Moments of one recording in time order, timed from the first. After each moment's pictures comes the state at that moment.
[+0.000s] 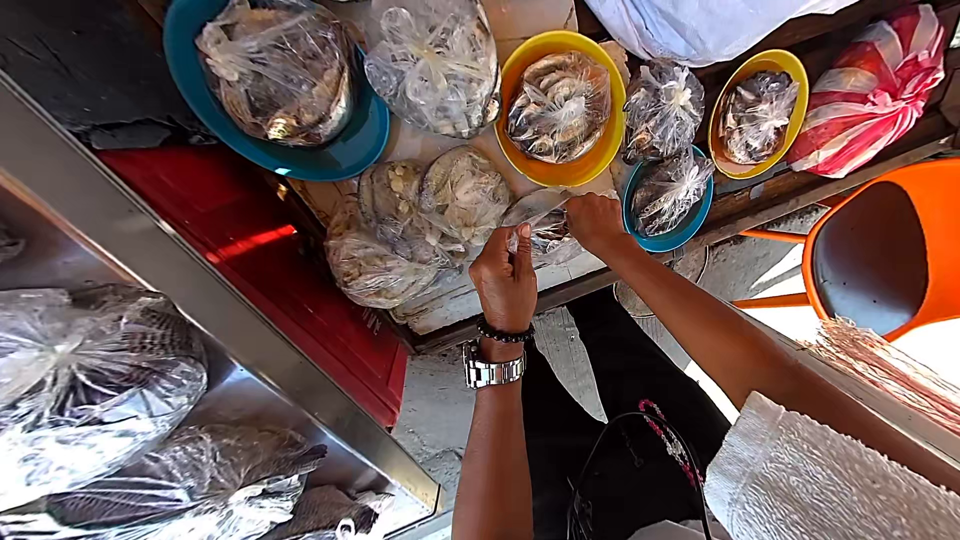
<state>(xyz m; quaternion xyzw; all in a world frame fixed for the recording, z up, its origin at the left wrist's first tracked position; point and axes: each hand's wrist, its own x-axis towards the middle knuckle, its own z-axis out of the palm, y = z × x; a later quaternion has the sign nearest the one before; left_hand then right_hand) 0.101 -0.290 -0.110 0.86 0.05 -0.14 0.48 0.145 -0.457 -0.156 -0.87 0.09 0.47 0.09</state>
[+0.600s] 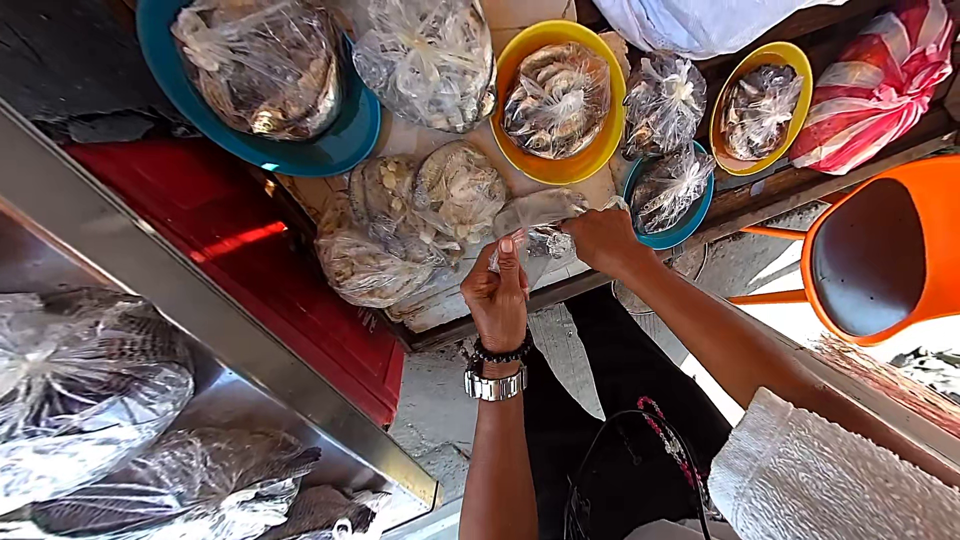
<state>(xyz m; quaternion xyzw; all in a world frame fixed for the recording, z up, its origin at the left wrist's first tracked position) 0.087 -0.291 -0.112 0.65 0.20 -0.14 0.72 0.139 -0.459 -0.118 -0.84 0.01 0.53 0.08</state>
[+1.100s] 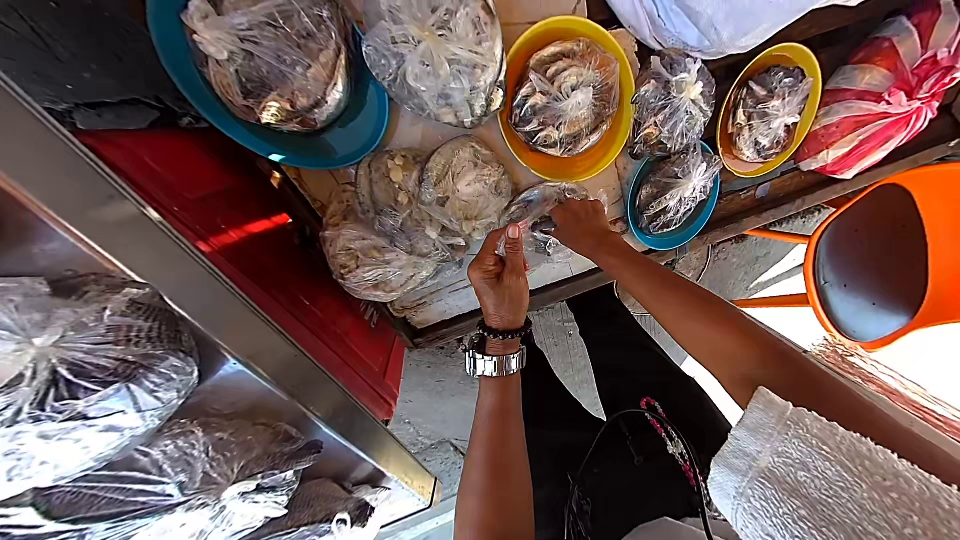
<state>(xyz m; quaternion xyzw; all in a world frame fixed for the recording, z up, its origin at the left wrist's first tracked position) 0.085 -0.286 -0.125 0.69 0.19 -0.17 0.68 0.140 -0.441 -0.182 -0.86 0.00 0.51 0.09</state>
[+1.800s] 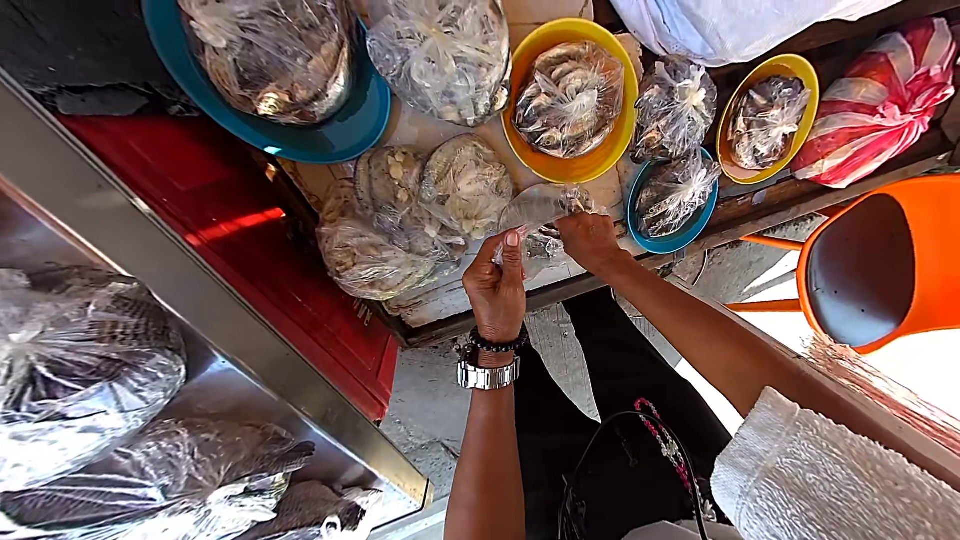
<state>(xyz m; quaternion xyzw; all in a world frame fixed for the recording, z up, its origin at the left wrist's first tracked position) 0.087 -0.281 -0.125 0.68 0.17 -0.15 0.69 0.121 -0.441 -0.166 -0.87 0.04 0.48 0.10</state>
